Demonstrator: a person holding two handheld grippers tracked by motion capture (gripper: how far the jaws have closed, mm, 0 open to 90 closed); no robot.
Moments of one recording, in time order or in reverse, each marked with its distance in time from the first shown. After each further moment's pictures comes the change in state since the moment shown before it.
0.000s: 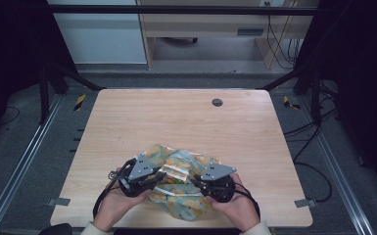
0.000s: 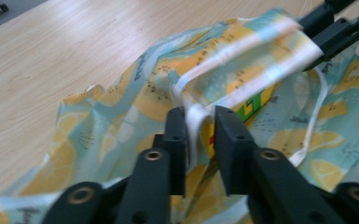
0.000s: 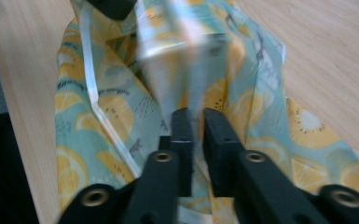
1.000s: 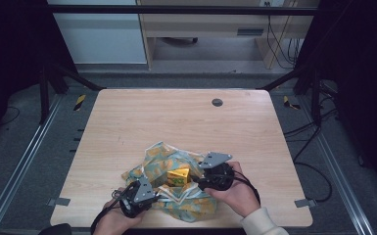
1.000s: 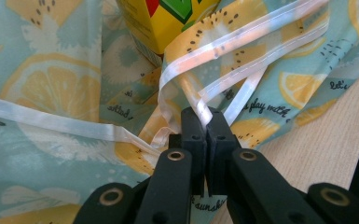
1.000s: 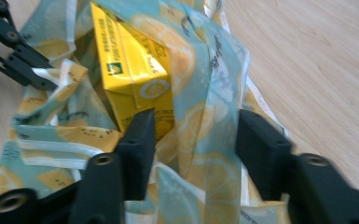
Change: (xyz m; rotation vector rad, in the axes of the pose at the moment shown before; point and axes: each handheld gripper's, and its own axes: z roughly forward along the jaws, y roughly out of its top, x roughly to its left) left arm -0.022 -0.051 0.016 0.206 -0.041 0.086; right arm -0.026 0.017 0.014 0.068 -0.023 -0.025
